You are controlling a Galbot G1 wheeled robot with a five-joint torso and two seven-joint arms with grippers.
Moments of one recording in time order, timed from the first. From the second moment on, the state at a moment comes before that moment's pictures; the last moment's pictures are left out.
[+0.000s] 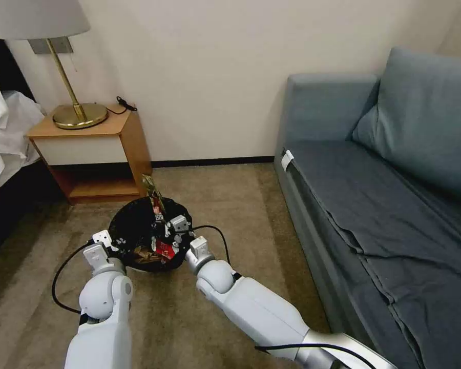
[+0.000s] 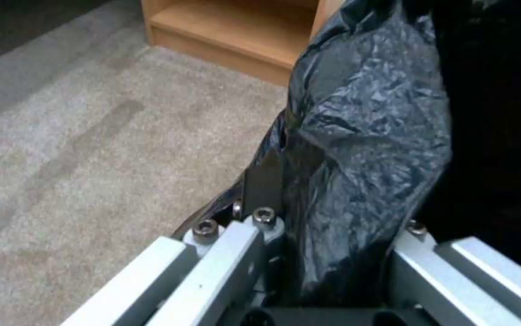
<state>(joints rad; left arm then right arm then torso) 1.18 -1.53 -0.72 -1.84 -0.29 0.53 -0.33 -0.64 1.54 -0.44 1.17 0.37 0.19 0.18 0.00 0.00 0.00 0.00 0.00</state>
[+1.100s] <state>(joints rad) 0.99 -1.46 -0.83 -1.68 -0.65 0.51 -0.56 -1.02 1.37 0.14 1.67 0.46 0.16 0.17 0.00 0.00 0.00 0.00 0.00</state>
